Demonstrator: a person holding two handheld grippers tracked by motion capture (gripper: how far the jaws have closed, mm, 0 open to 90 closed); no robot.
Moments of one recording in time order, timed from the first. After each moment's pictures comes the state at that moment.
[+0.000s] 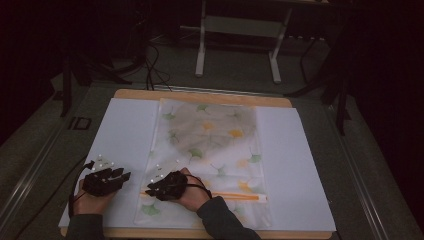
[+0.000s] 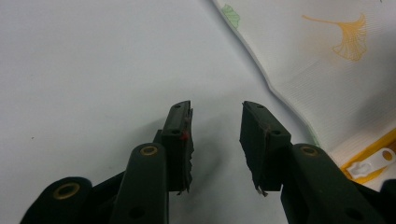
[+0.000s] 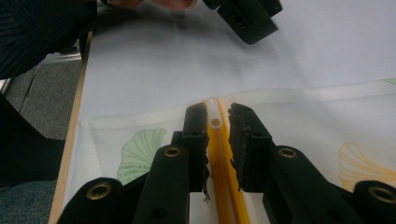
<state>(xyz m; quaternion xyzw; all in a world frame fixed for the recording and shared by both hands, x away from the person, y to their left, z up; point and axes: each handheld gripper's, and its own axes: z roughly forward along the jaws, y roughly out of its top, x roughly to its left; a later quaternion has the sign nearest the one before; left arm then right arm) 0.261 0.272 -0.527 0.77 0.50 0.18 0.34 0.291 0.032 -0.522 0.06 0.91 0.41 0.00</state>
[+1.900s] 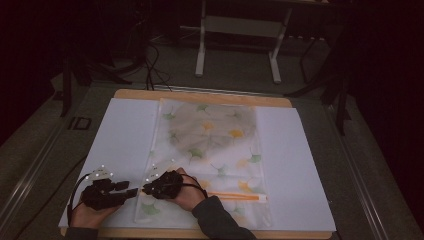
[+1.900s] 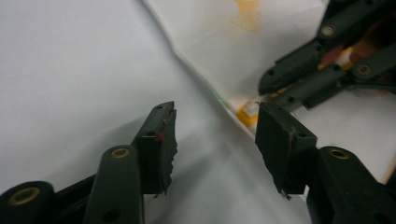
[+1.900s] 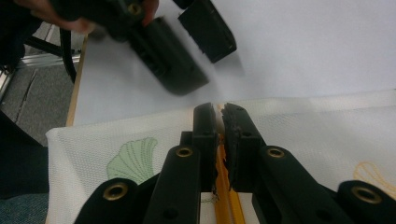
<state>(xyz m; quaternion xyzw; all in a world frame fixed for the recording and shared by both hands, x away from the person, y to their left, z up) 0.231 0.263 -0.524 0.78 0.48 0.06 0.40 0.292 0.042 -0.523 0.07 0.91 0.41 0.00</state>
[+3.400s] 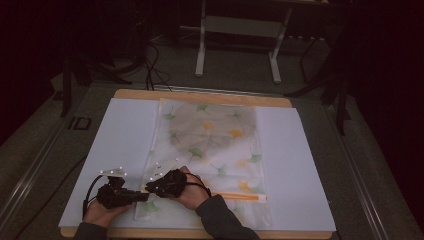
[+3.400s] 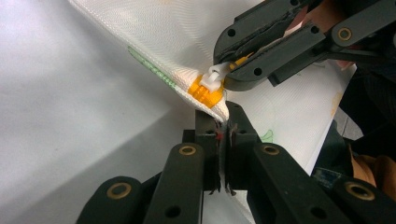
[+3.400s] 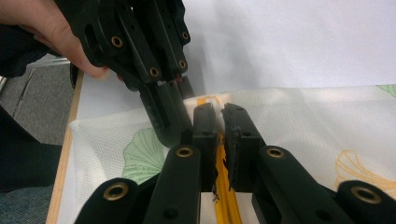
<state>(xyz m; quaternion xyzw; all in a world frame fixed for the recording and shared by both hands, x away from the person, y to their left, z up) 0.249 0.243 -0.539 0.79 0.44 -0.08 0.42 0.293 0.032 -0.516 0.06 0.91 0.42 0.01</state>
